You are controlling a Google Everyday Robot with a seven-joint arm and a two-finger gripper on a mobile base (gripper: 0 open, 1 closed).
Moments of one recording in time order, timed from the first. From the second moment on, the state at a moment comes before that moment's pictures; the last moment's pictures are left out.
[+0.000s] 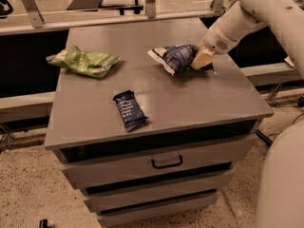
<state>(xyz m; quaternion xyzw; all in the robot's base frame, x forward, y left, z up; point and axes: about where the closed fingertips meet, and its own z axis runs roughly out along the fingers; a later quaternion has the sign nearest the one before) 0.714 -0.161 0.858 -0.58 0.76 0.06 0.28</state>
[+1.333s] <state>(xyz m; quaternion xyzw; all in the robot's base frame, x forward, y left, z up) 0.775 -0.083 0.910 -0.60 0.70 0.06 0.39</state>
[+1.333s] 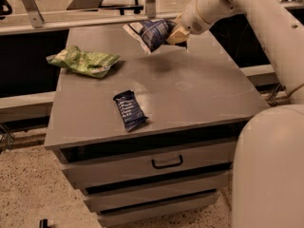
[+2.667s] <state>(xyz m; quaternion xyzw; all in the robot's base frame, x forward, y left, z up) 0.802 0.062 0.889 -0.66 0.61 0.12 0.41</state>
